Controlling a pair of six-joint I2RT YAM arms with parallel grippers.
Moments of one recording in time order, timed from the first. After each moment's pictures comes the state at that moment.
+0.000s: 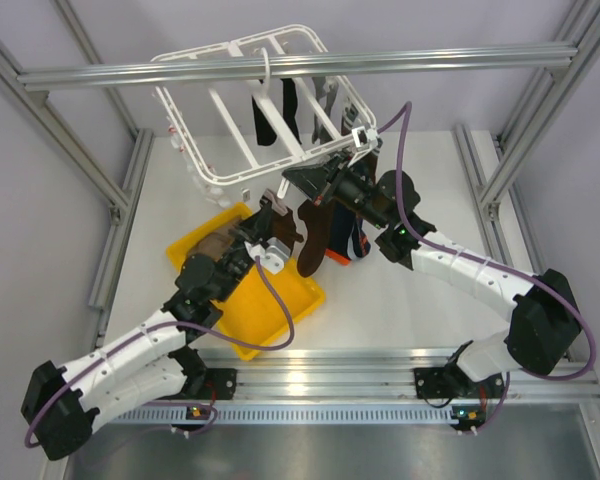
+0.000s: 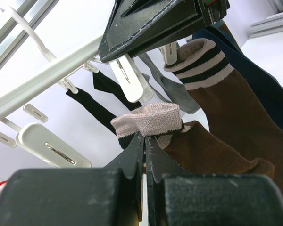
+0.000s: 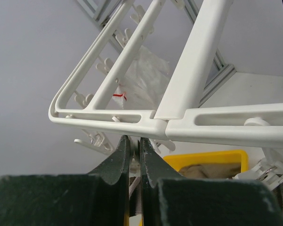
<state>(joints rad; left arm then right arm) -0.77 0.84 0.51 0.61 -0.10 0.82 0.75 1.43 1.10 0.61 -0.21 0.68</state>
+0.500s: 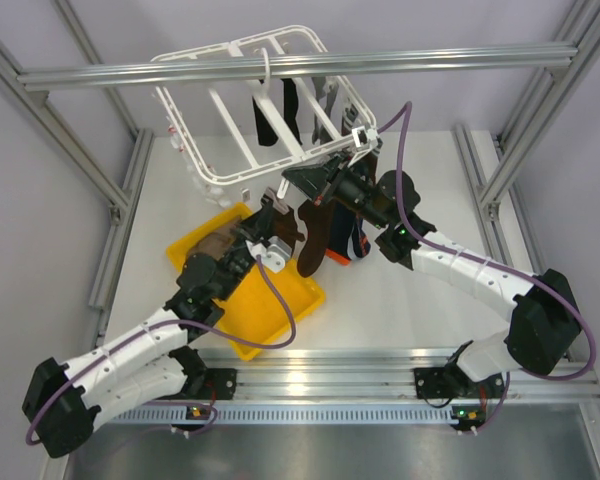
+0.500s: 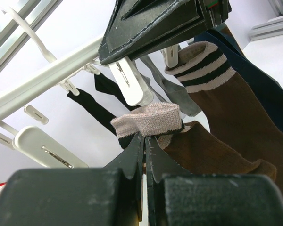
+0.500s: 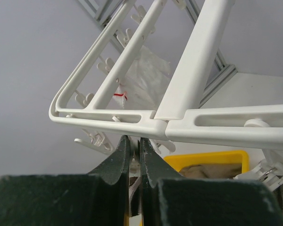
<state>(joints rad) -0.77 0.86 0.51 0.64 -0.10 0.82 0.75 1.43 1.10 0.61 -0.21 0.69</state>
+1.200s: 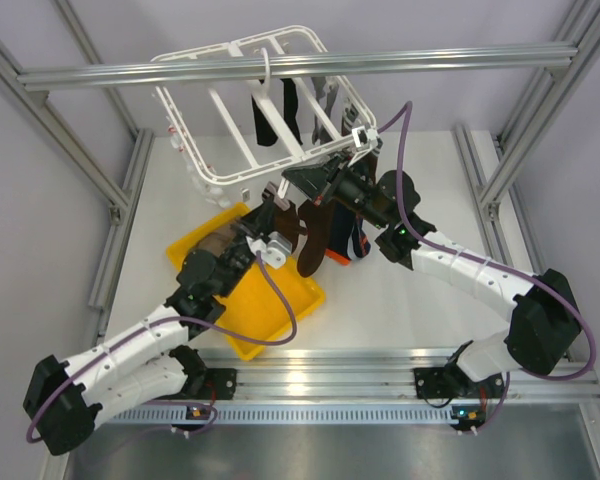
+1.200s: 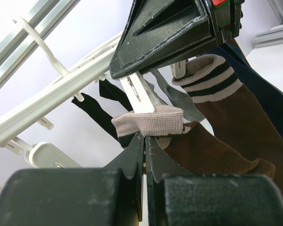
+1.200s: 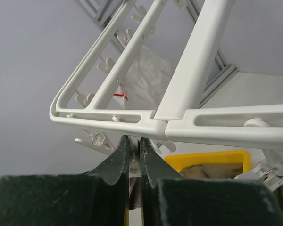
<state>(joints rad) -0.77 0.88 0.55 0.65 -0.10 0.81 0.75 1.43 1.10 0.61 -0.21 0.69</state>
